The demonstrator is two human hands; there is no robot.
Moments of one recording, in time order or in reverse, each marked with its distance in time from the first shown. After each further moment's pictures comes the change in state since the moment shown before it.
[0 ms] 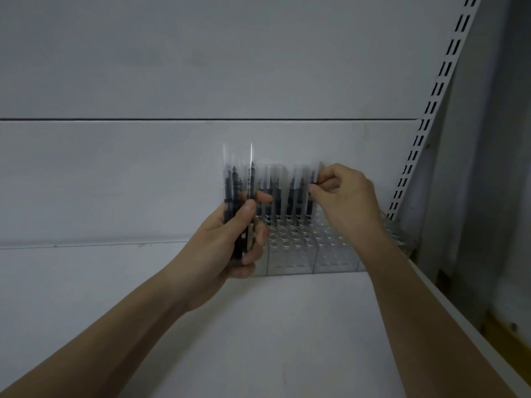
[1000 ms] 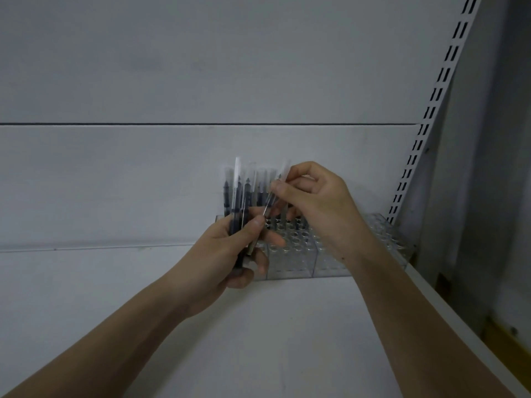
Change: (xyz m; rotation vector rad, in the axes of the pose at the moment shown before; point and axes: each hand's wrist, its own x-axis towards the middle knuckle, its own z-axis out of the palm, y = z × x) left_hand -0.001 0.001 0.004 0.074 0.024 -0.086; right_hand -0.024 -0.046 0.003 0.661 -0.320 0.066
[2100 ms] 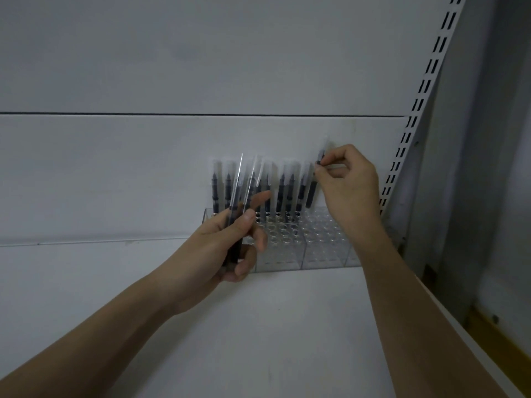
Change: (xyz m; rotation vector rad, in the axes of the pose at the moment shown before) left_hand 0.000 -0.008 0.002 -0.024 -0.092 0.064; right_hand 0.020 0.022 -0.045 -0.398 0.432 -0.191
